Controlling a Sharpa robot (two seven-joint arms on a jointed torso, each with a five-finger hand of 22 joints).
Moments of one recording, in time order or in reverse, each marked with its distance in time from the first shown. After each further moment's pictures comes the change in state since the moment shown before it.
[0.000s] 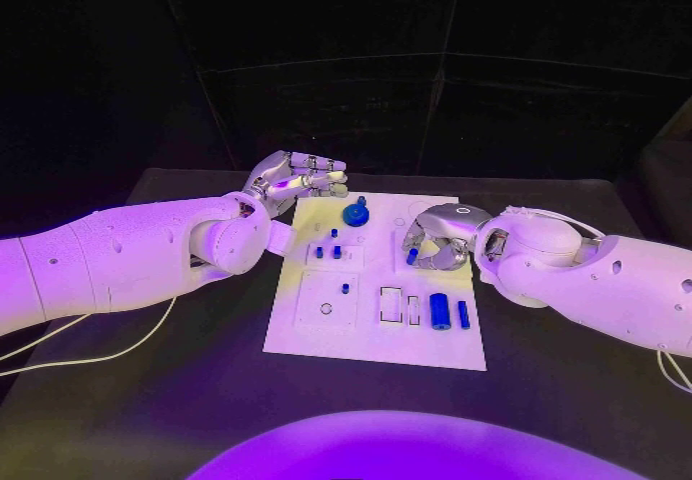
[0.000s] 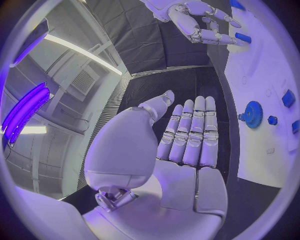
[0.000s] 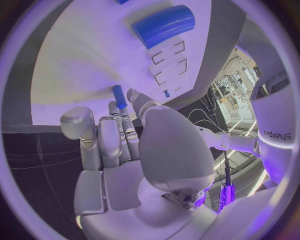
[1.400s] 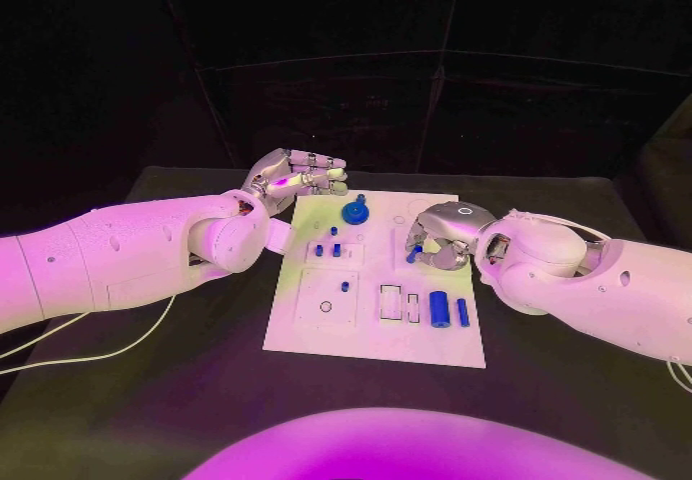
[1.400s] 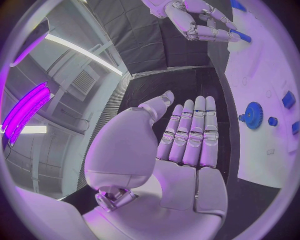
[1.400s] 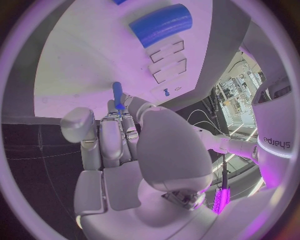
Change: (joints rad) left arm 0.000 -0.002 0.000 0.003 0.000 0.004 0.000; left_hand -0.005 0.005 -0.005 0.005 0.000 0.000 0.000 0.000 0.000 0.000 0.000 0.000 0.000 0.004 0.004 -0.004 -0.003 0.000 0.002 0.002 0.000 -0.008; right arm -0.008 -0.041 0.001 0.083 -0.065 -0.055 -0.075; right_hand 0.053 0.060 0.156 -0.072 -0.042 0.102 -0.004 0.037 0.011 0.108 -0.010 -0.014 -0.001 0.000 -0.018 0.025 -0.002 0.000 0.016 -0.016 0.012 0.027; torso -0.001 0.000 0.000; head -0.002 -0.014
